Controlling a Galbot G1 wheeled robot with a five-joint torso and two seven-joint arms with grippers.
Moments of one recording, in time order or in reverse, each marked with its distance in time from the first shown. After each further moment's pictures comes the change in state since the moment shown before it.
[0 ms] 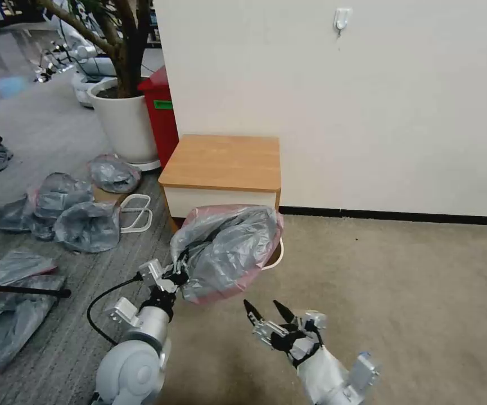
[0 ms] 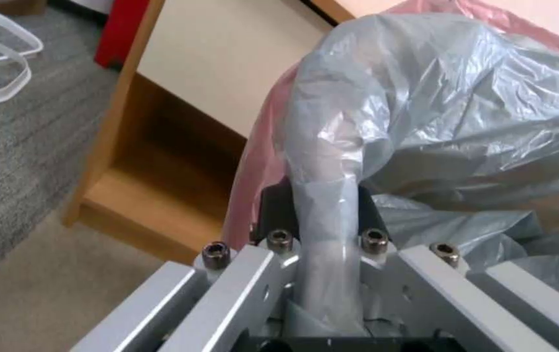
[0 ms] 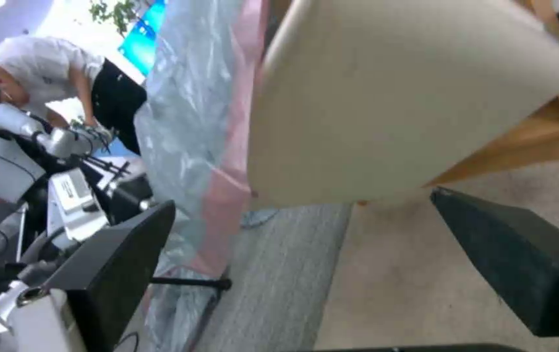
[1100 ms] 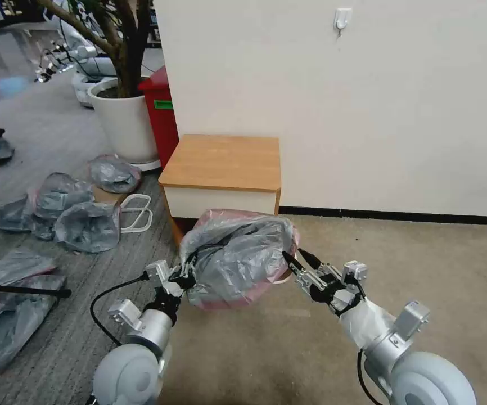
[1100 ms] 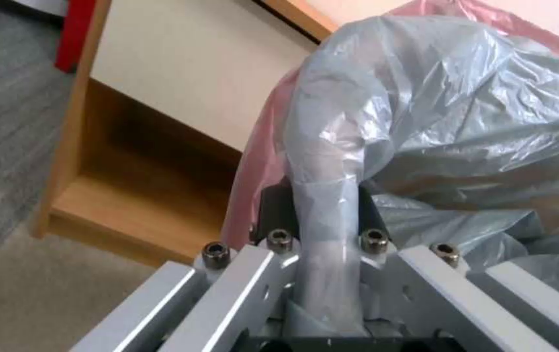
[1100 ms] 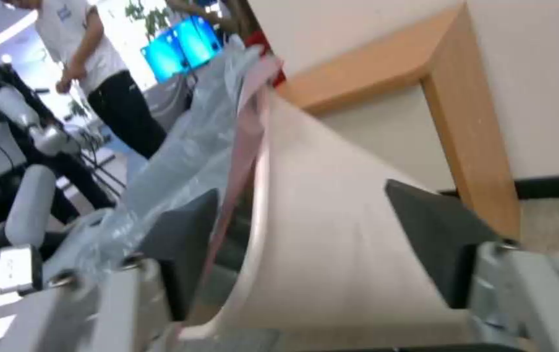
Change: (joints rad) left arm 0.015 0.046 0.009 -0.040 0.013 0.019 0.042; right arm 0.101 -0.120 0.281 0.046 0.040 -0.064 -0.122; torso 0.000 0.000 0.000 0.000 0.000
